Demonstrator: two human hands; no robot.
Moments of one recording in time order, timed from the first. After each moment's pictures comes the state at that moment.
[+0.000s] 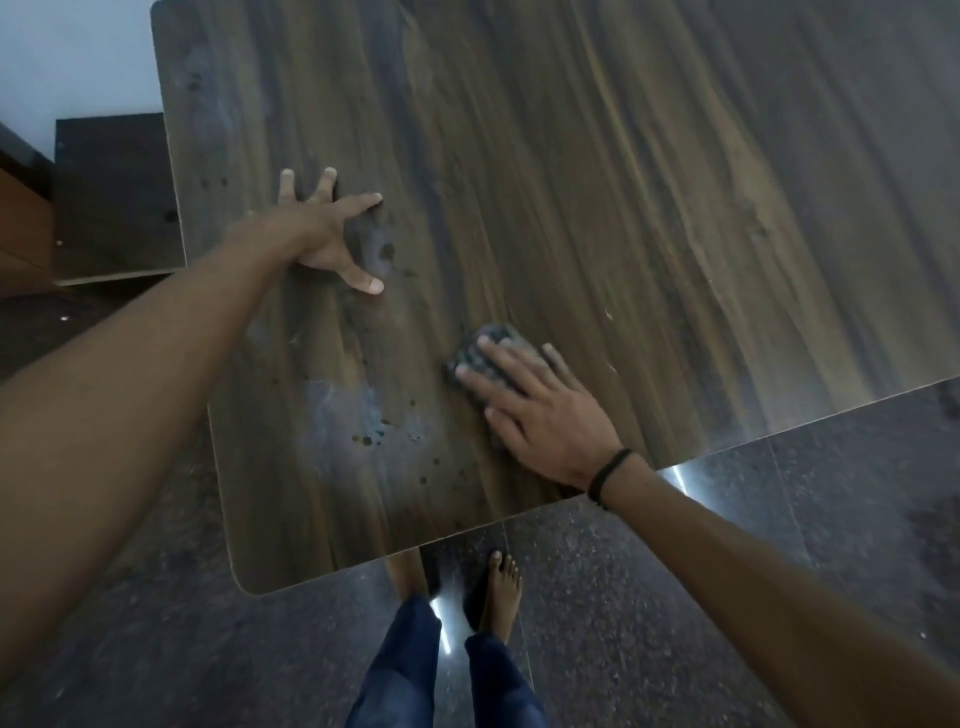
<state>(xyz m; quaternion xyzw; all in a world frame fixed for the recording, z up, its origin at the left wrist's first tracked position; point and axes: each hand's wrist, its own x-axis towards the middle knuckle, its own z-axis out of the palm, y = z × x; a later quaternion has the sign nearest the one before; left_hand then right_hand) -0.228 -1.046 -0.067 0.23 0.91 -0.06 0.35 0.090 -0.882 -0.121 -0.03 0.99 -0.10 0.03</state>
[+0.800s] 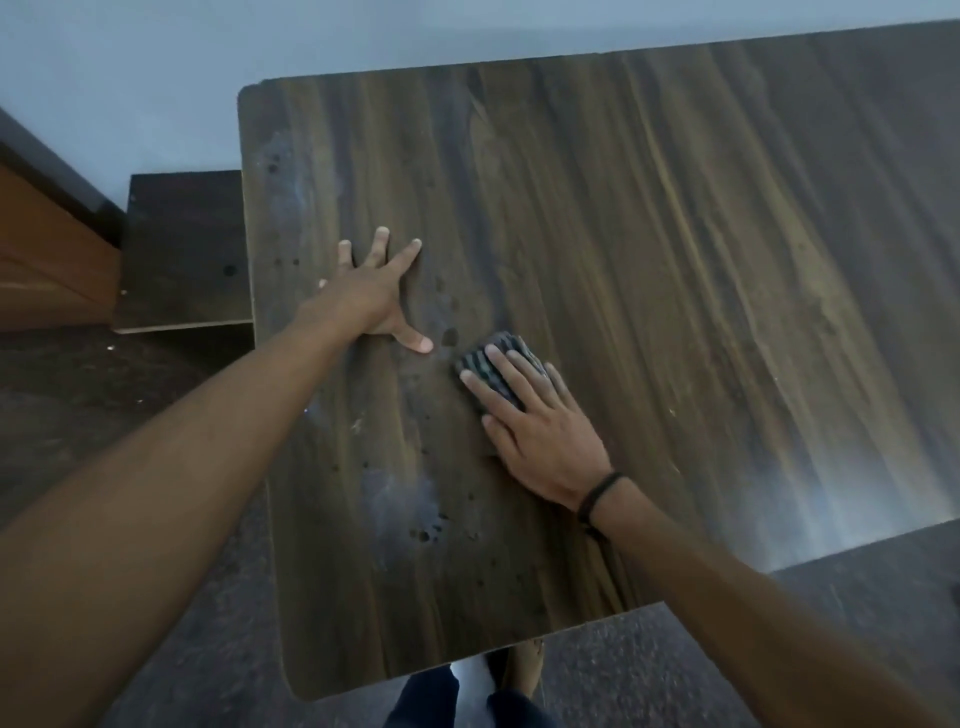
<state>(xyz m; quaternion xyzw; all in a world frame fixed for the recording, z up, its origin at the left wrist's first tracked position) -0.261 -1.054 -0.076 0.23 0.91 0.00 0.33 -0.018 -0.908 -0.111 0.01 0.99 -0.14 0.08</state>
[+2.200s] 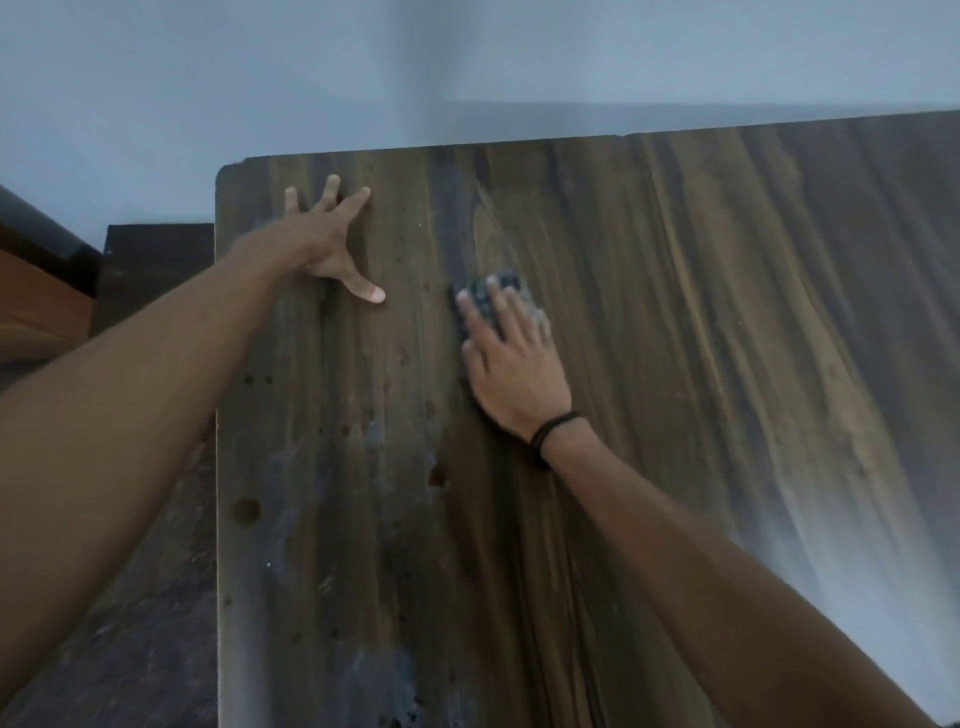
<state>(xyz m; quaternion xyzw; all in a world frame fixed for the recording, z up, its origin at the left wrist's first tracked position) -0.450 -1.010 -0.054 0.18 0.93 0.01 0.33 -0.226 -0.846 -0.109 0.10 0.98 -0.17 0.04</state>
